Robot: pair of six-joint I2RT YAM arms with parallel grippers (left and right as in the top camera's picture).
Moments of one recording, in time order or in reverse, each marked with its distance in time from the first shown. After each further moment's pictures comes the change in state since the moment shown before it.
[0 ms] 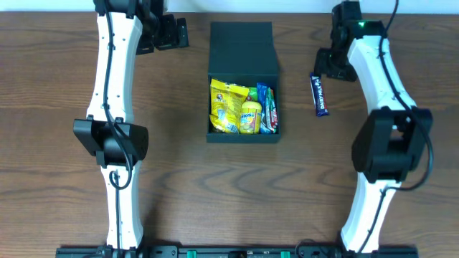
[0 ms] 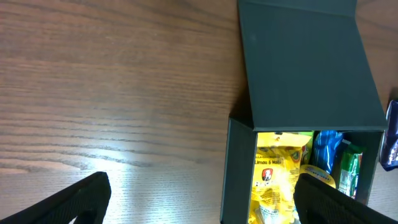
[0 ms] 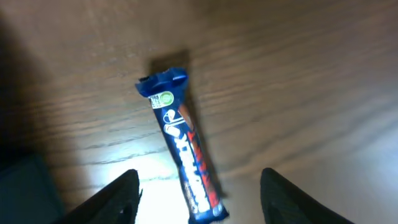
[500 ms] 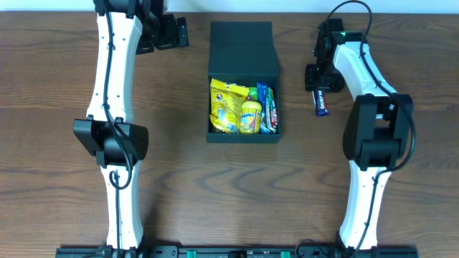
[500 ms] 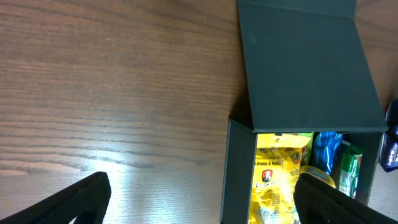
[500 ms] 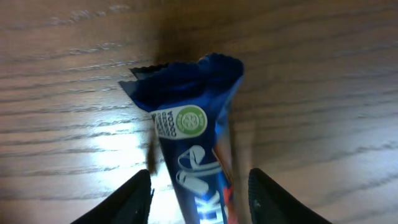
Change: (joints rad) left arm 0.000 0.000 0.000 0.005 0.000 0.000; right arm 0.012 0.138 -0.012 0.038 -0.030 -0.082
